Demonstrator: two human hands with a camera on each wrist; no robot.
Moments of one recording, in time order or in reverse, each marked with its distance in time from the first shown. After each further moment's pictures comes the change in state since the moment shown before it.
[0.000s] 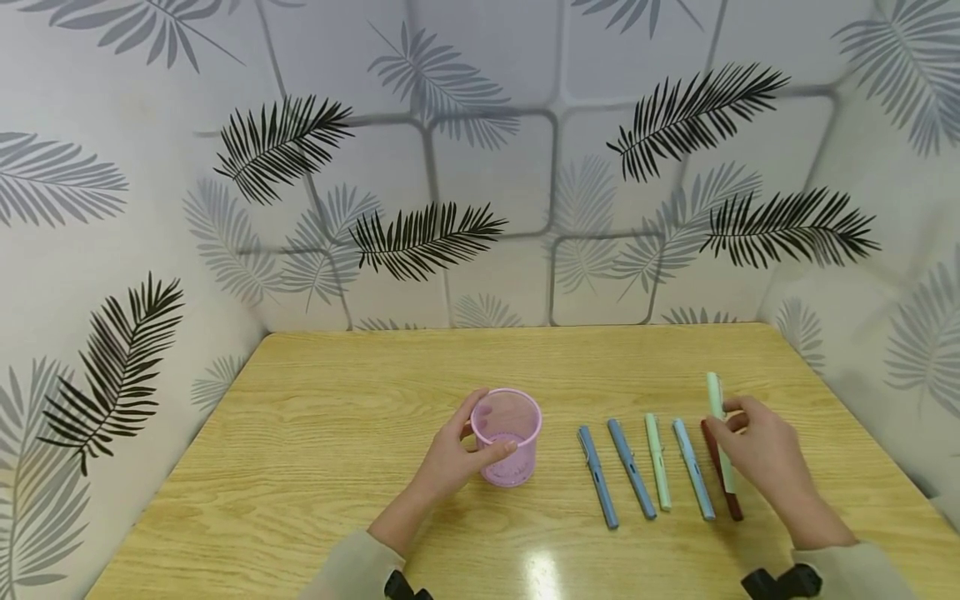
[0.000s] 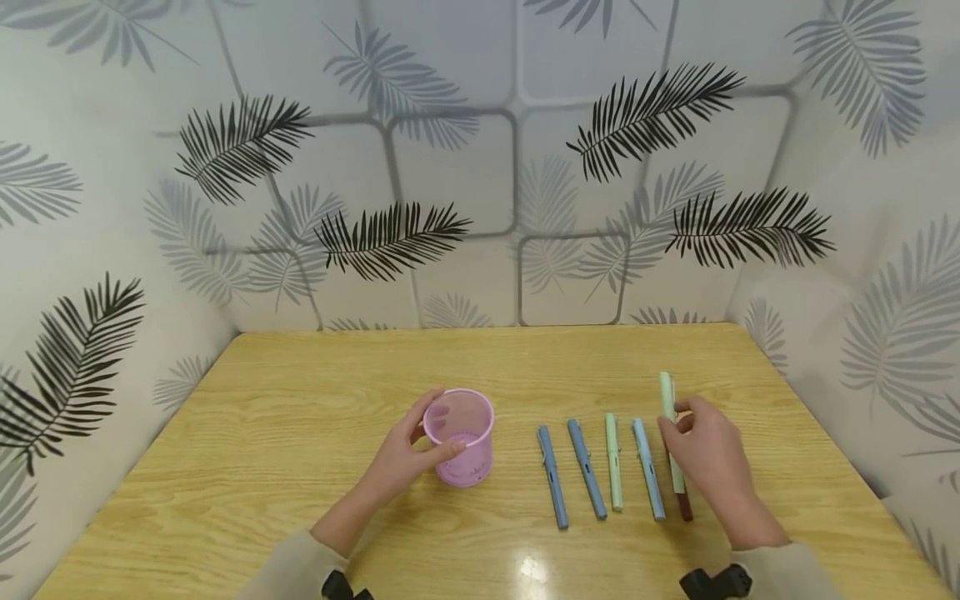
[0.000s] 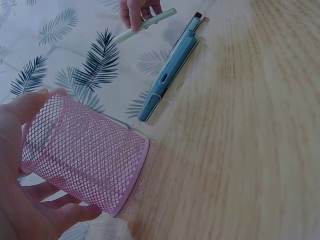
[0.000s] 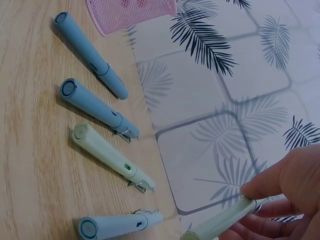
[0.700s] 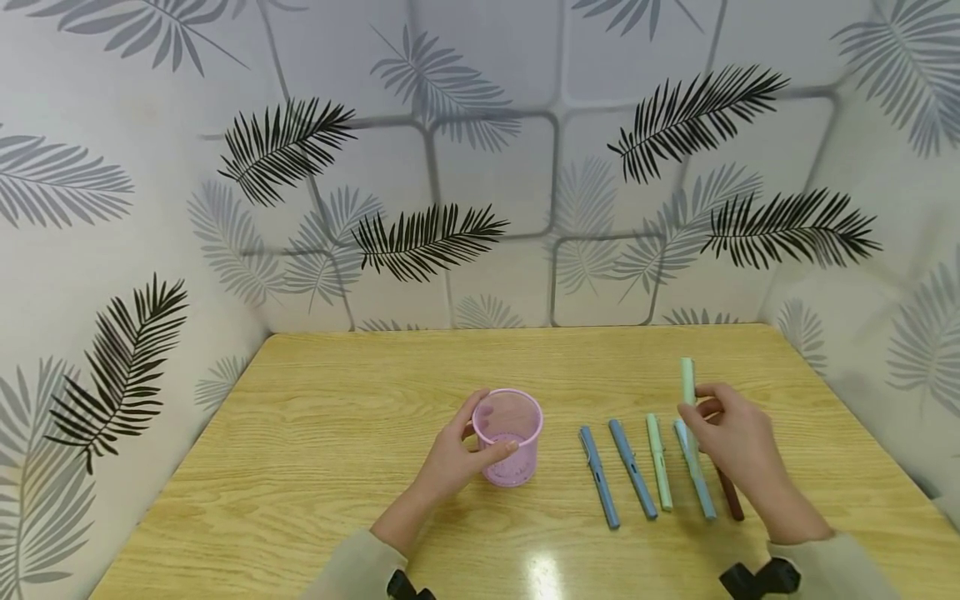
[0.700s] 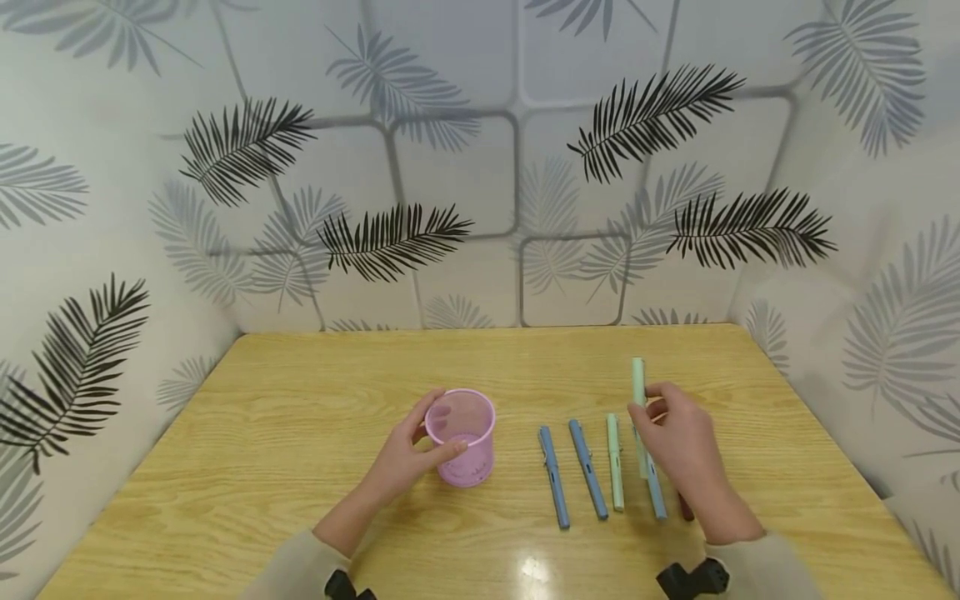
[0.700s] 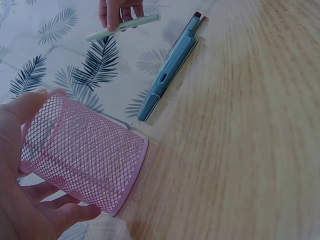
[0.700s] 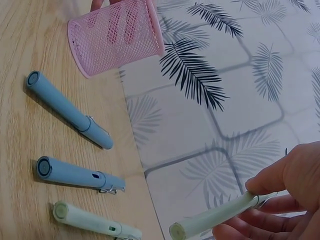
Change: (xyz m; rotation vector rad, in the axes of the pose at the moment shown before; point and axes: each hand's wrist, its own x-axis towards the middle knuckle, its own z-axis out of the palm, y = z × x) left_hand -0.001 0.000 0.001 -0.006 0.004 -0.012; right_hand -0.004 -0.041 0.004 0.129 0.072 -0.097
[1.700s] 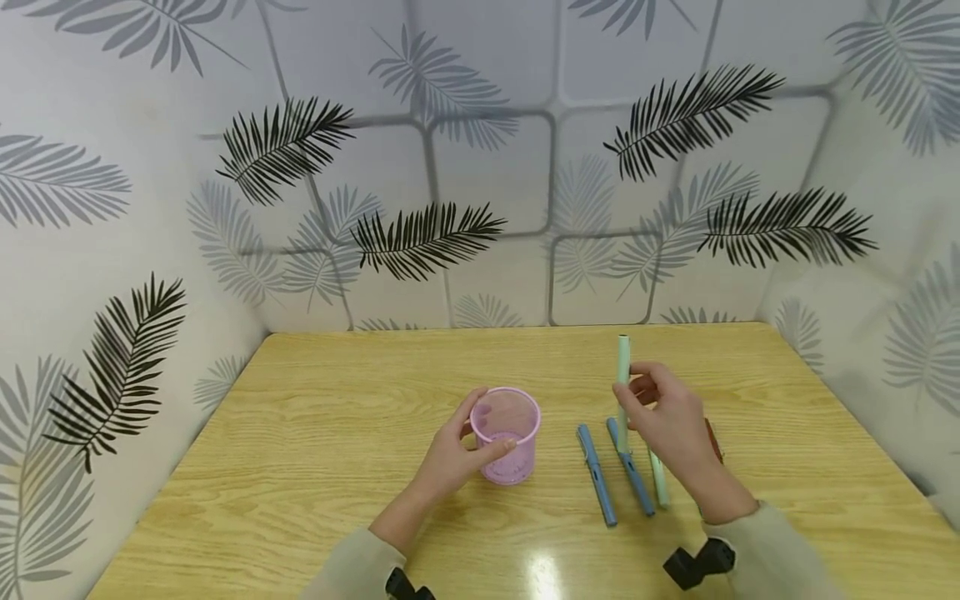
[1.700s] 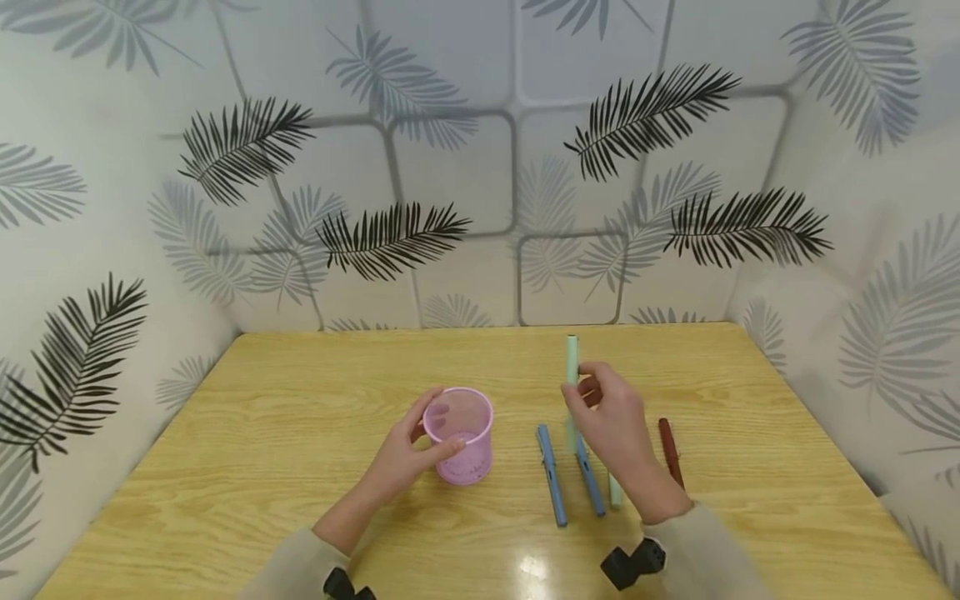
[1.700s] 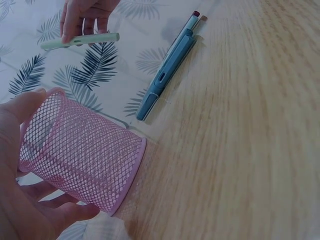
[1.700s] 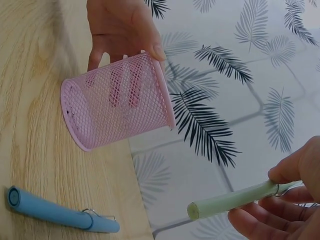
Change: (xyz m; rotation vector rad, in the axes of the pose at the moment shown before) left_hand 0.011 -0.038 0.004 0.003 0.030 0.017; right_hand 0.008 -0.048 0.042 0.226 0.098 -0.207
